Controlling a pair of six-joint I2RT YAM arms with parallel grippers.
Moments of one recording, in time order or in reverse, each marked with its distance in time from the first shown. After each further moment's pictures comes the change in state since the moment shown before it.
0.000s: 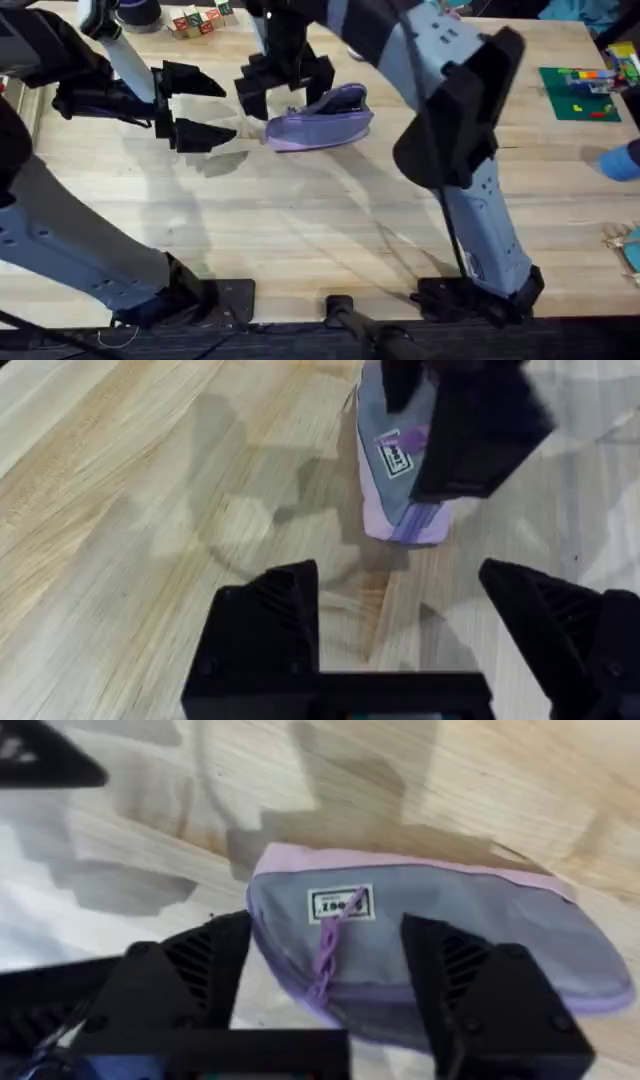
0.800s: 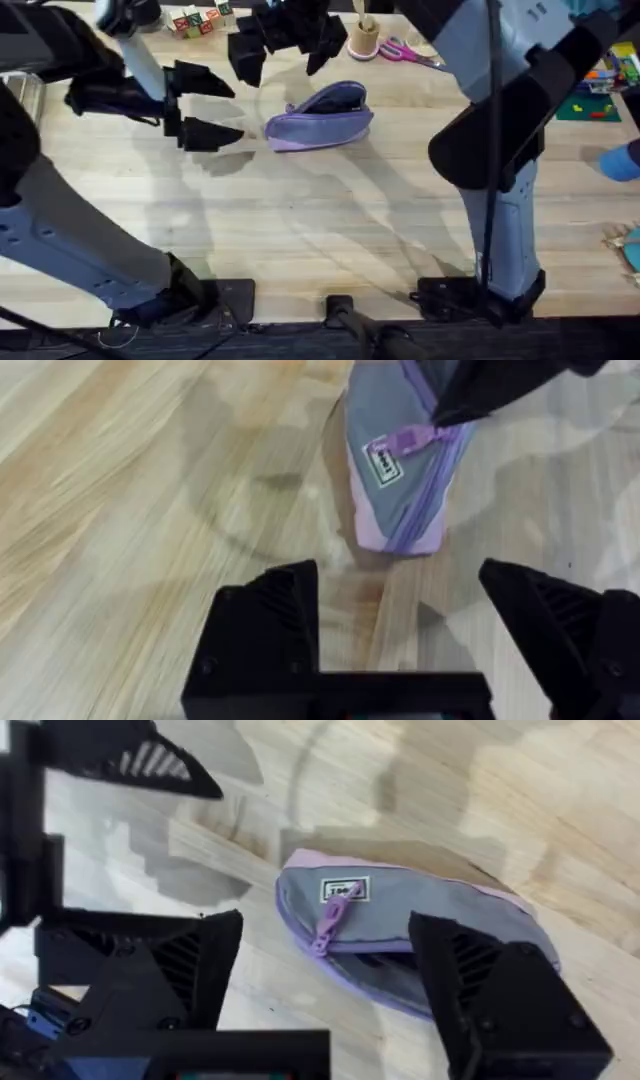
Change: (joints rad) left arm -0.050 0.000 0.000 0.017 -0.002 -0.037; right arm -0.046 -0.147 -0.006 0.056 -0.069 -0.099
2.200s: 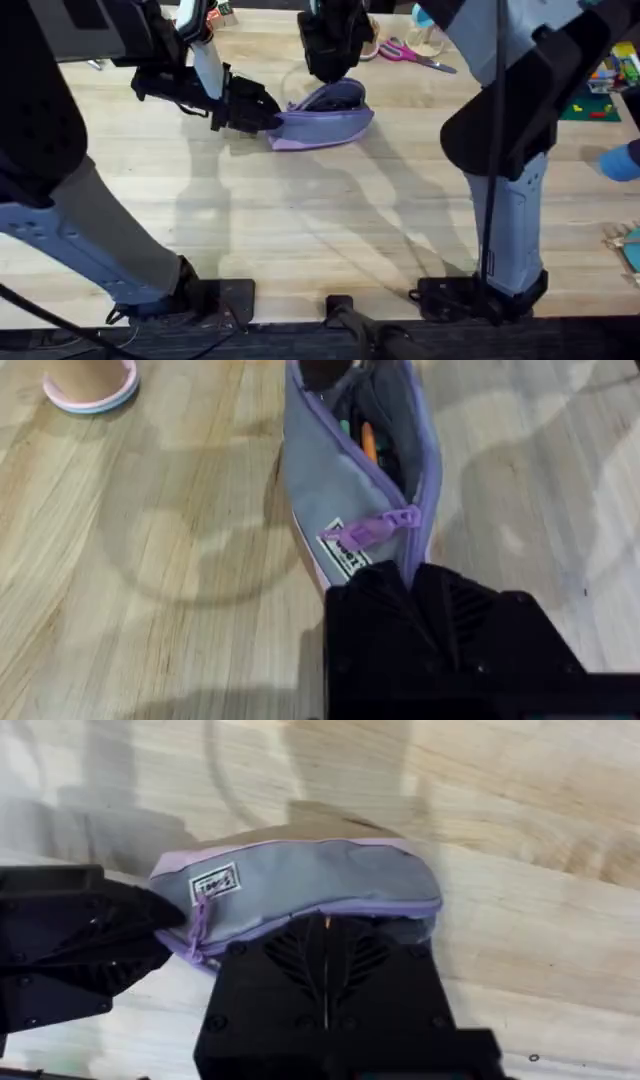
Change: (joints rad) left arm -0.274 0.000 0.000 0.163 -0.024 -0.075; right arm -0.096 0.000 -0.066 -0.102 0.157 0.109
